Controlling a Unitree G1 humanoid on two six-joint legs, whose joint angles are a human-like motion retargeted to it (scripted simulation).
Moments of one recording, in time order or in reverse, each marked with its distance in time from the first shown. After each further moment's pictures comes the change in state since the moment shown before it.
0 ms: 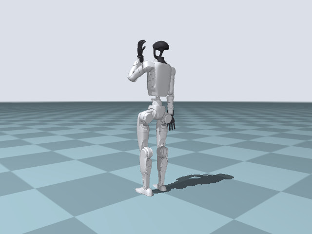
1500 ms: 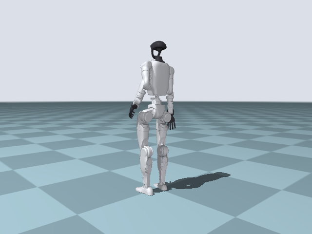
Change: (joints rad) left arm 1.368 0.097 0.135 1.359 0.377 -0.319 -0.681; right arm -0.013 -0.012 0.039 -0.011 0.013 -0.003 0.009; waist -0.051 0.016 0.031; left_leg -0.012 0.001 -0.001 -0.005 -0.010 -0.009; right_leg -0.005 -0.004 -0.013 -0.005 -0.012 0.006
